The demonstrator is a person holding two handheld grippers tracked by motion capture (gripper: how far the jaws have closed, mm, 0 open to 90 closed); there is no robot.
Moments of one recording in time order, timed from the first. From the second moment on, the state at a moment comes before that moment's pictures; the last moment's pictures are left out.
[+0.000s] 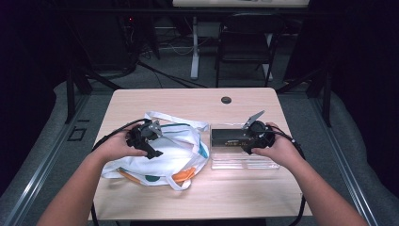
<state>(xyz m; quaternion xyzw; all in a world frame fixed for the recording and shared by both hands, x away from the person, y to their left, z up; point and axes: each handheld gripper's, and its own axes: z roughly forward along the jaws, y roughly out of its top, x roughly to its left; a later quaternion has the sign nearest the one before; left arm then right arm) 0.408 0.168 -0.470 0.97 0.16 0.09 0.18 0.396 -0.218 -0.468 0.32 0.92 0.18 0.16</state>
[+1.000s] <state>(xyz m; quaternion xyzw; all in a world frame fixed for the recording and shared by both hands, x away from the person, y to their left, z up) 0.406 0.176 -0.472 0.97 0.16 0.09 0.18 0.362 -0.153 -0.460 0.24 0.93 0.23 0.14</state>
